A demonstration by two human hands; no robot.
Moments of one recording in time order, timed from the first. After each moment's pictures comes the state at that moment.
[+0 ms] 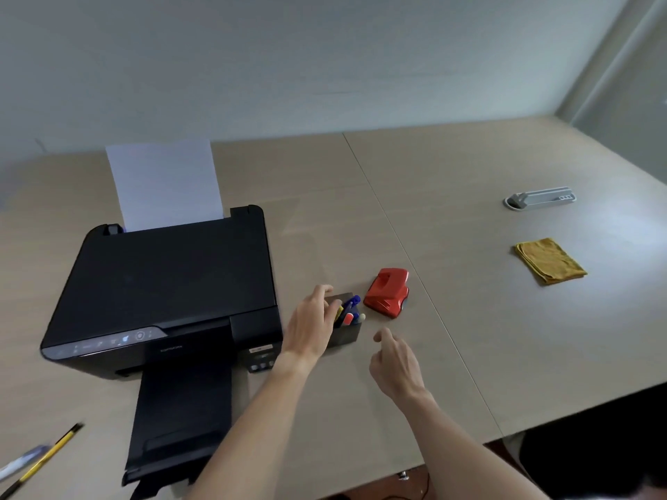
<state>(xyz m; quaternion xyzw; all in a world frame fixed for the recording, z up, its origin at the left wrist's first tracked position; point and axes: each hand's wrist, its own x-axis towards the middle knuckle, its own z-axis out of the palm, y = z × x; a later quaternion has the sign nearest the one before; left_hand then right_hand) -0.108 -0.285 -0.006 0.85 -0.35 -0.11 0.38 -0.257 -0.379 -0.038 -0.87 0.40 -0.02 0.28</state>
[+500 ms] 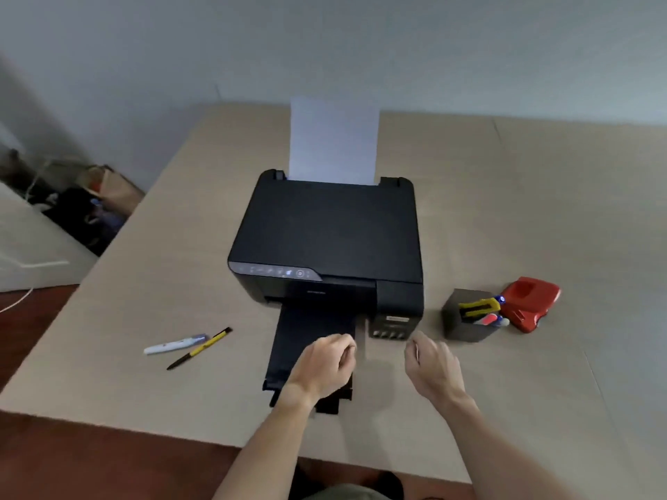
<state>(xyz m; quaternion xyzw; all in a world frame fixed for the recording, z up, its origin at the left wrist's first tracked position) -0.085 -0.059 -0.050 0.88 -0.35 -0.12 0.29 -0.177 -0.255 -0.047 -0.93 0.26 0.00 0.26</state>
